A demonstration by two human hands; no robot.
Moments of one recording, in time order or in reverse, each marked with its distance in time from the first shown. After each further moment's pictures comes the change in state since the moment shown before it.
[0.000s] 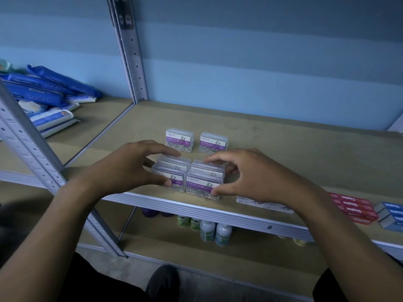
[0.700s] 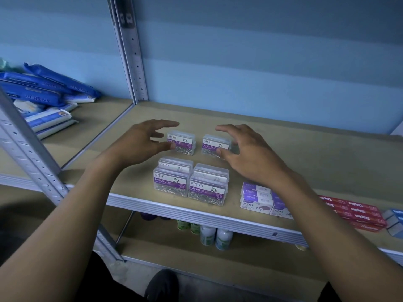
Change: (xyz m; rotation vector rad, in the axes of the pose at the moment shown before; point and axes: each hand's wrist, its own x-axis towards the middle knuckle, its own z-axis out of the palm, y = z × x) left_hand 0.064 -0.036 -0.005 -0.113 0.175 -0.096; right_hand 0.048 0.031 0.007 -0.079 0.285 0.134
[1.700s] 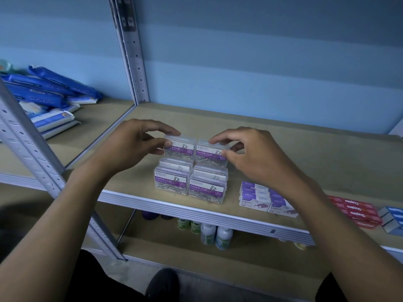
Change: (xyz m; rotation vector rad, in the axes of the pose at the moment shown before) left_hand -0.033 0.028 -0.011 -0.222 0.039 0.075; right_hand -0.025 -0.029 -0.026 0.136 0.030 -0.070
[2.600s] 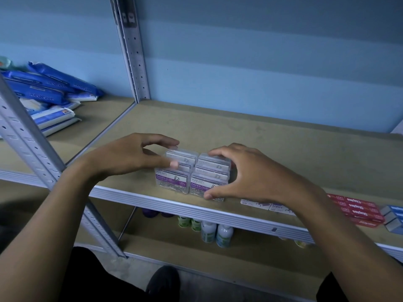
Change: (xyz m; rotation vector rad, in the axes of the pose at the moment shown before) left_hand -0.014 -0.001 -0.009 0.122 -0.343 -0.186; right_hand -0.019 -0.007 0.006 -0.194 -0.337 0.024
